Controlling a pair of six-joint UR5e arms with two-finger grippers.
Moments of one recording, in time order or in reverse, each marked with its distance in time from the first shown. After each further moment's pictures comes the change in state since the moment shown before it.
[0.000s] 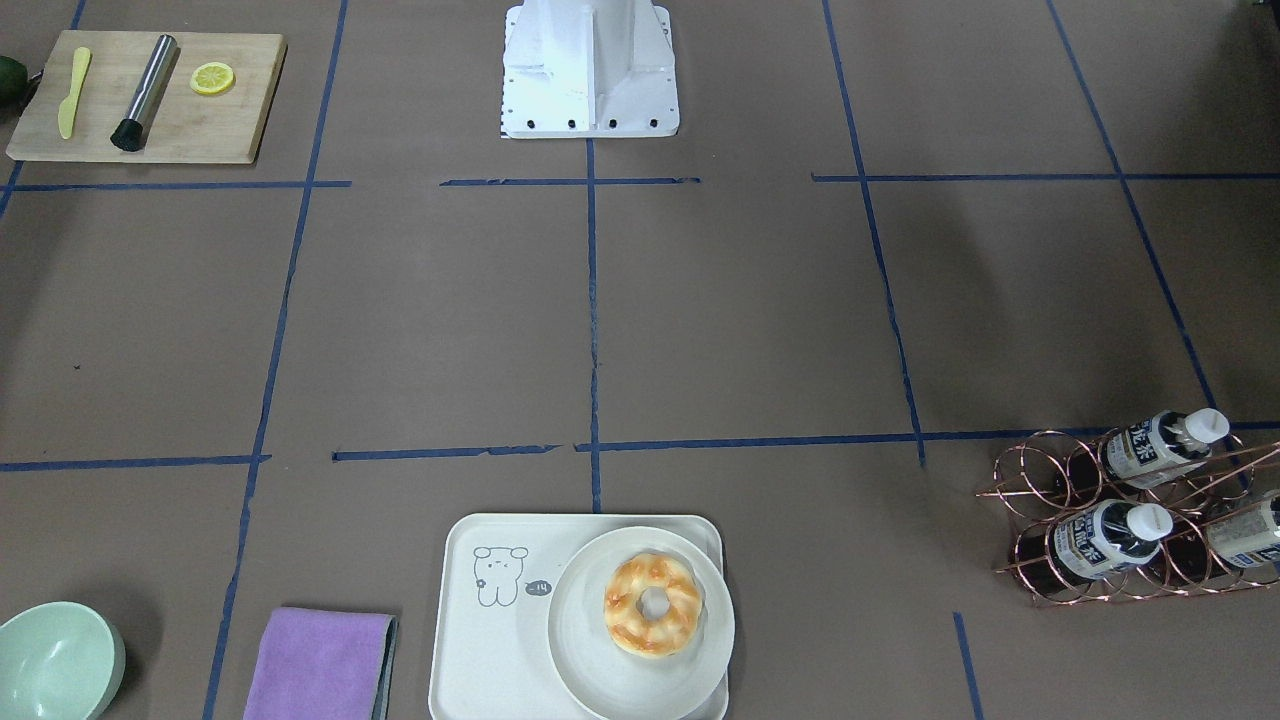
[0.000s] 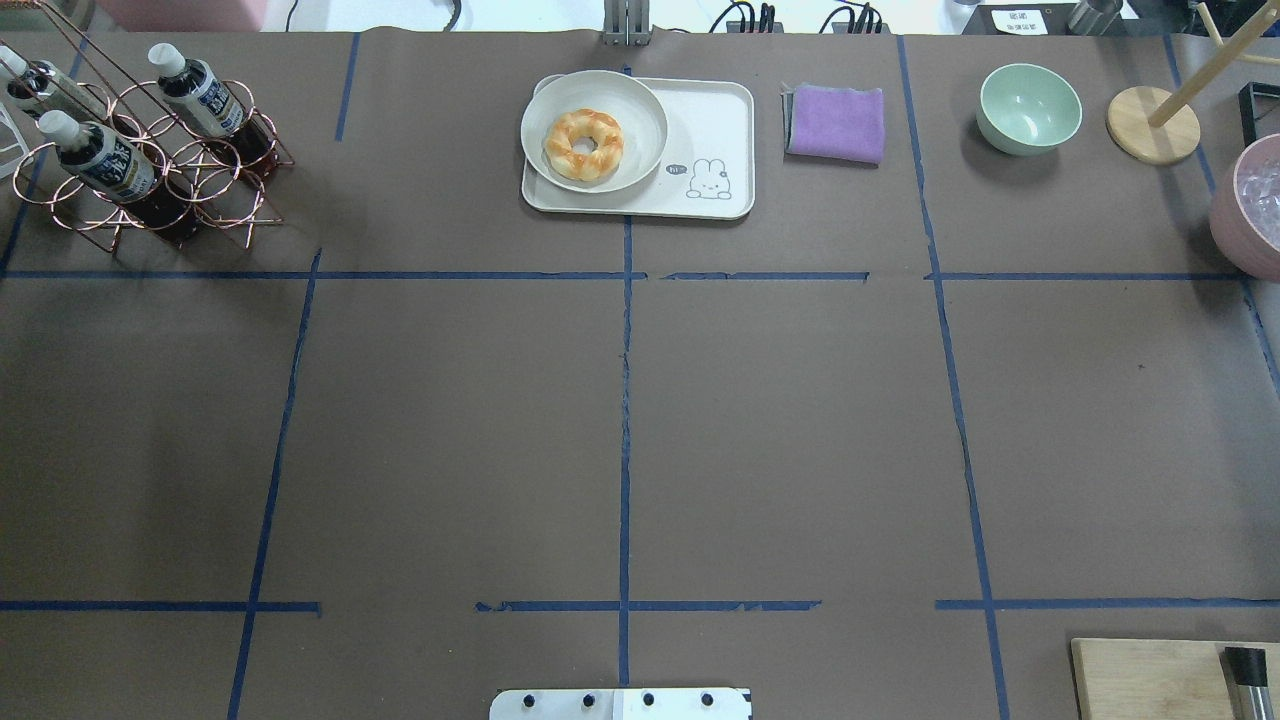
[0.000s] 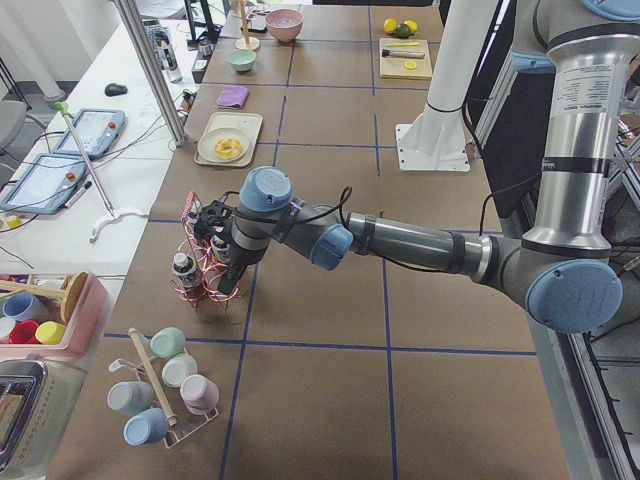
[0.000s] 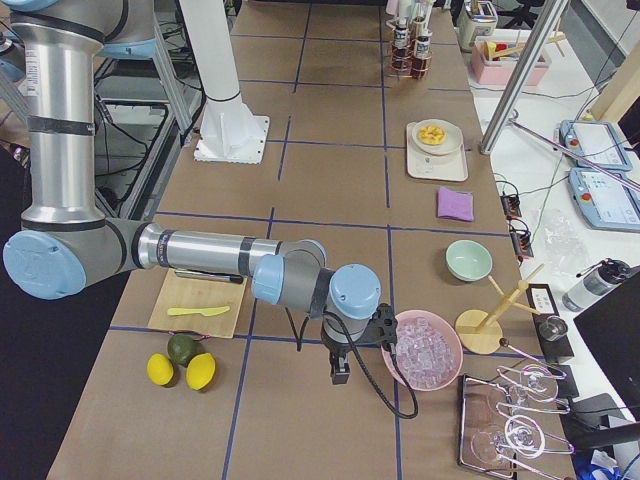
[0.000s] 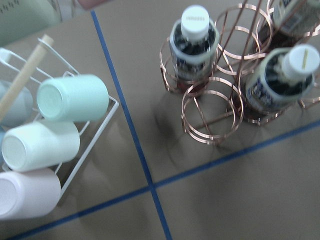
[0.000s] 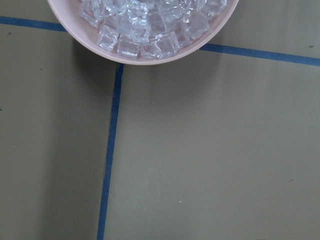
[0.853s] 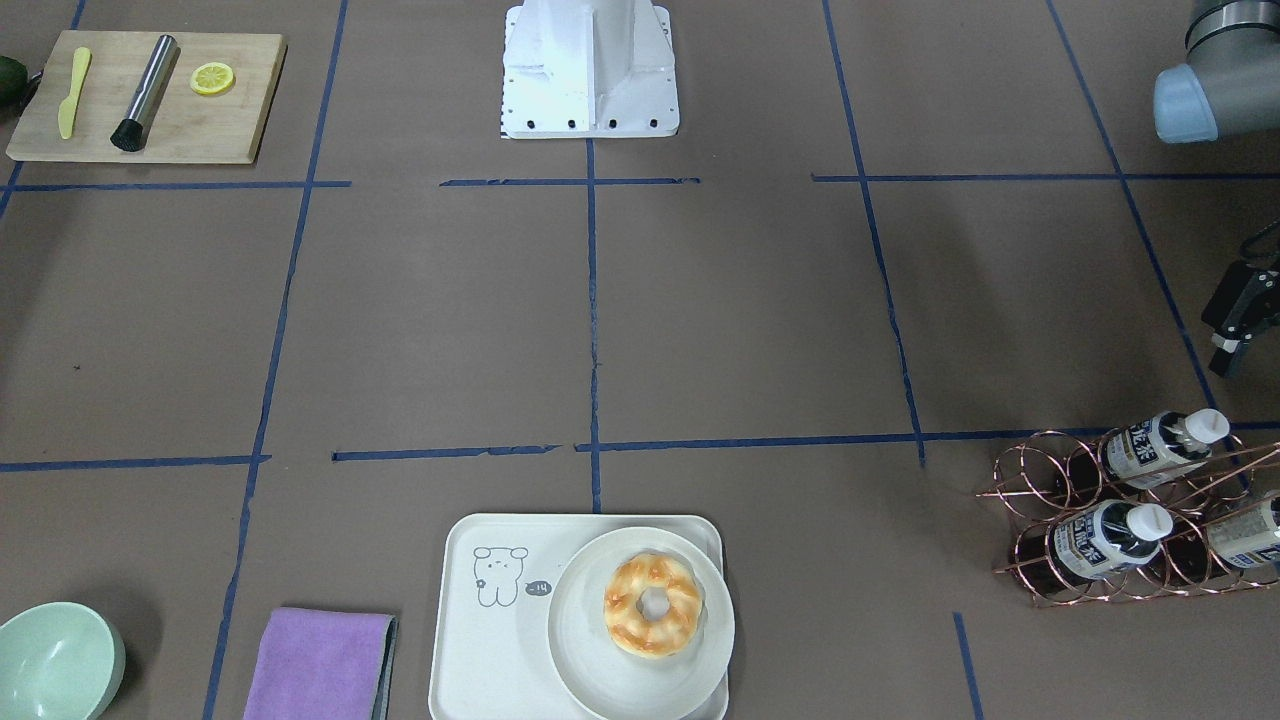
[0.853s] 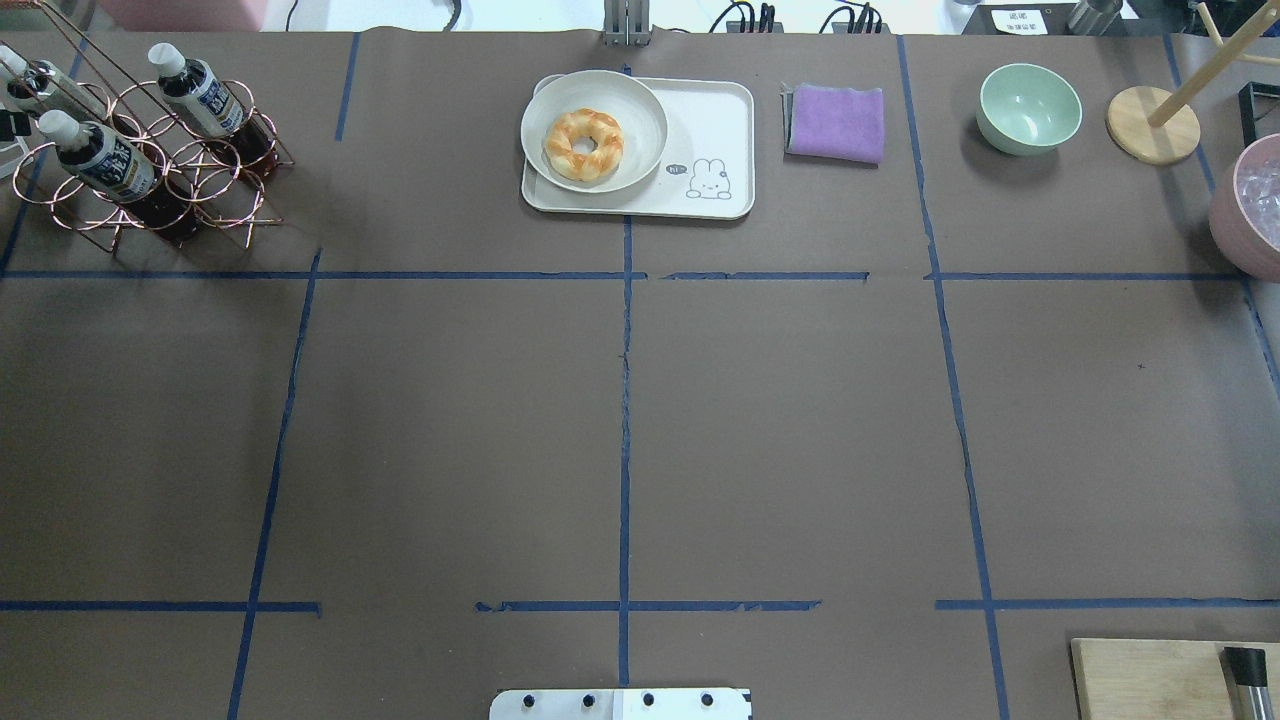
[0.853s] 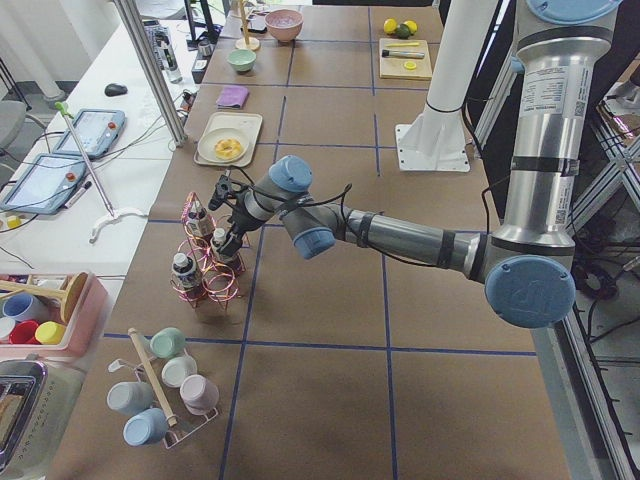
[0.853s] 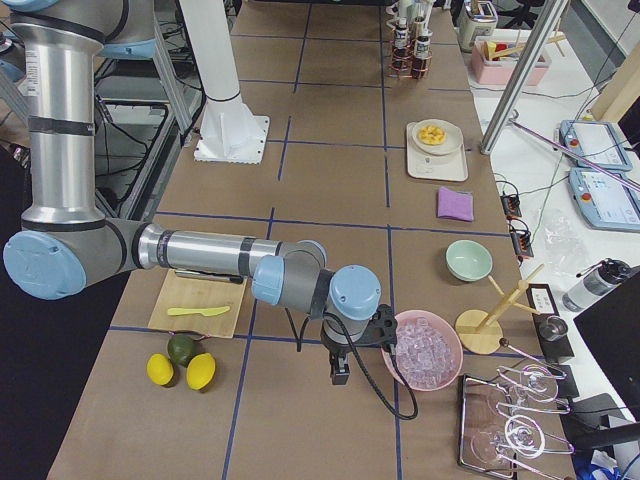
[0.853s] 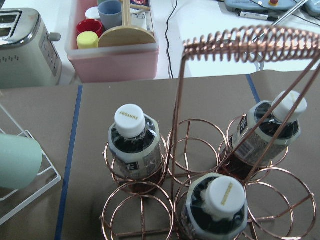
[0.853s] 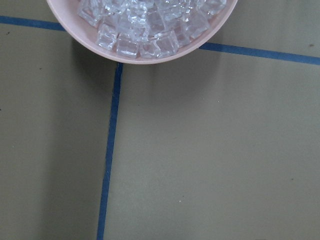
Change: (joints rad) left arm 0.288 -0.036 0.017 -0.357 0.371 -0.543; right arm 0.000 0.000 -0.003 0.000 0.001 0.000
